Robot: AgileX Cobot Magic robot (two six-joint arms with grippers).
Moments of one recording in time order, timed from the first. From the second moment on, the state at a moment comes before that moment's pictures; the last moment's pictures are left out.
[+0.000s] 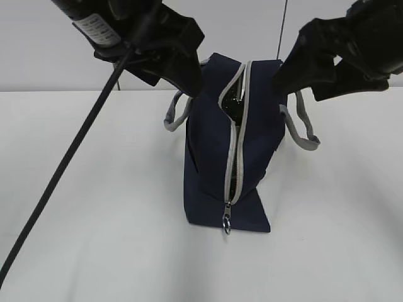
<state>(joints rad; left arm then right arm) -0.65 1.61 -1.60 -0.18 1.06 0.09 0.23 1.40 -1.23 0.47 0.93 -0.30</state>
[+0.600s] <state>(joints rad) -0.68 1.25 -1.12 -0.19 0.79 0.22 0.23 1.11 -0.68 1.02 0.73 -1.01</state>
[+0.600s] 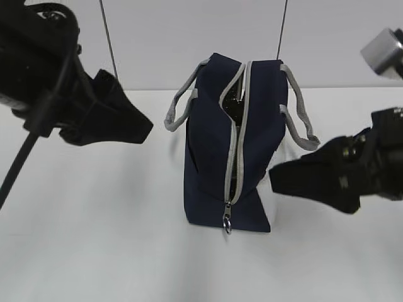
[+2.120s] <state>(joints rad) -0.68 1.25 -1.03 -0.22 0.69 0.24 0.23 1.55 -0.39 1.80 0.85 -2.33</state>
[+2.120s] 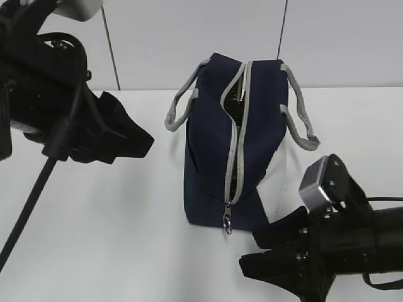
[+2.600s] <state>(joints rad) -0.68 1.25 -1.03 -0.21 0.76 0.24 0.23 1.84 -0.56 1.81 0.88 -2.43</state>
